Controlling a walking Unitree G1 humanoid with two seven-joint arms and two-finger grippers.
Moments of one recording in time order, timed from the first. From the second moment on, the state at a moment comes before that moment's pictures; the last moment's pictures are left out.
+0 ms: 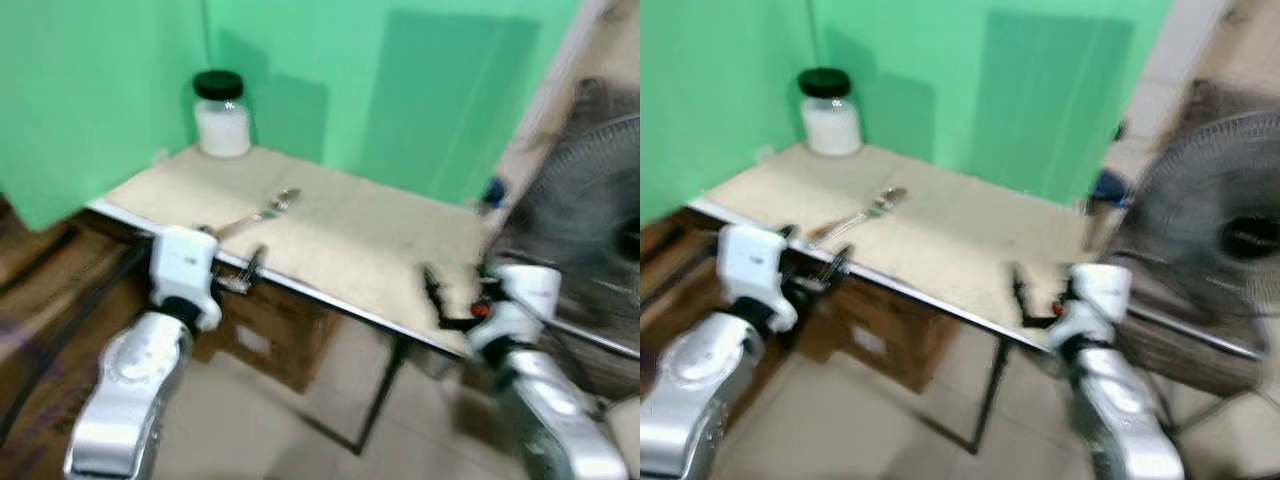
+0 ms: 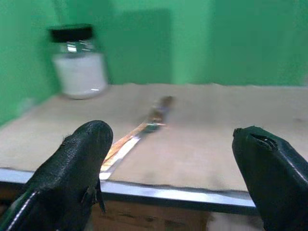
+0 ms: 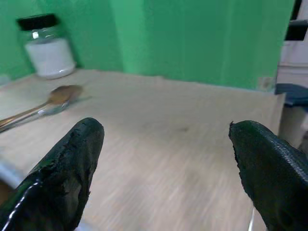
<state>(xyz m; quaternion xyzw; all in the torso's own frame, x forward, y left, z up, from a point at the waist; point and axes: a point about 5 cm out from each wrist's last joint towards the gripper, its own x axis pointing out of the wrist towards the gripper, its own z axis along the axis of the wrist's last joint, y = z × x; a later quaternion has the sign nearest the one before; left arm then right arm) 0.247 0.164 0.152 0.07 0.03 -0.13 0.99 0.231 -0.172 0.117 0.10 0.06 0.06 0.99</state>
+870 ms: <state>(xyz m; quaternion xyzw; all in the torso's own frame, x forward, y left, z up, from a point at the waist) 0.250 0.157 0.145 0.07 0.04 -0.16 0.98 0.221 -0.177 0.114 0.08 0.06 0.03 0.99</state>
